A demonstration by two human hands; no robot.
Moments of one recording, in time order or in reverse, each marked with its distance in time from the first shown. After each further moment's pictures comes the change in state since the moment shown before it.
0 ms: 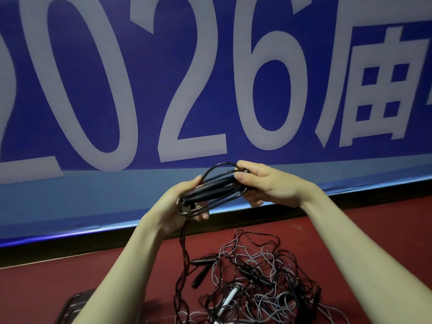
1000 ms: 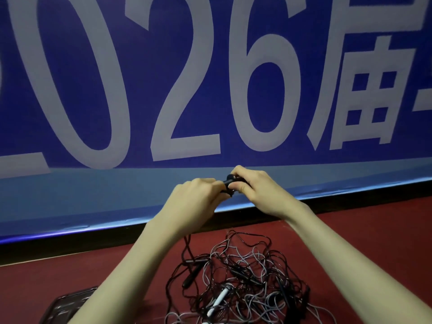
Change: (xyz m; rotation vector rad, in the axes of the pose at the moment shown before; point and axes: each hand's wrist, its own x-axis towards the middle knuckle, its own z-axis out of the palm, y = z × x) left_hand 0.001 0.008 0.038 1.582 0.190 0.394; right_hand 0.001 0.023 0.007 -0.719 0.344 -0.088
